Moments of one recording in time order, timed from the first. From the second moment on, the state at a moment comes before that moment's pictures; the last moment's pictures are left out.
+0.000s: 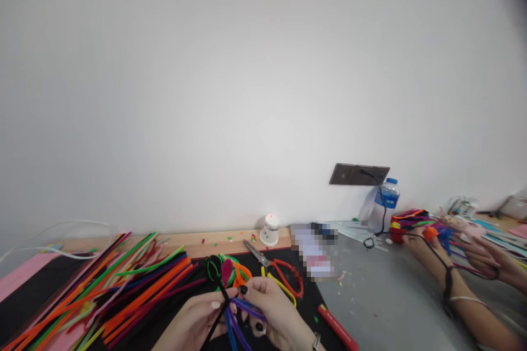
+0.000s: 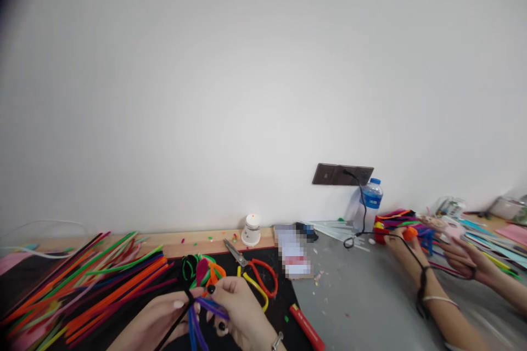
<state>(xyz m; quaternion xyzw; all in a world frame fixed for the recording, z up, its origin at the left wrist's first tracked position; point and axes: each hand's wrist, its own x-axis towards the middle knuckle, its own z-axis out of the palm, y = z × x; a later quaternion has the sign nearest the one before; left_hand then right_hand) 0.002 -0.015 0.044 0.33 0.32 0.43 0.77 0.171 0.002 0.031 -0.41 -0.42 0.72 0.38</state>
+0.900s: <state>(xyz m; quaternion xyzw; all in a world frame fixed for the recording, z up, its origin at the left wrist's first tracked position) 0.006 -0.013 0.028 0.29 0.32 0.41 0.80 0.170 0.001 0.034 -0.43 -0.47 0.65 0.42</state>
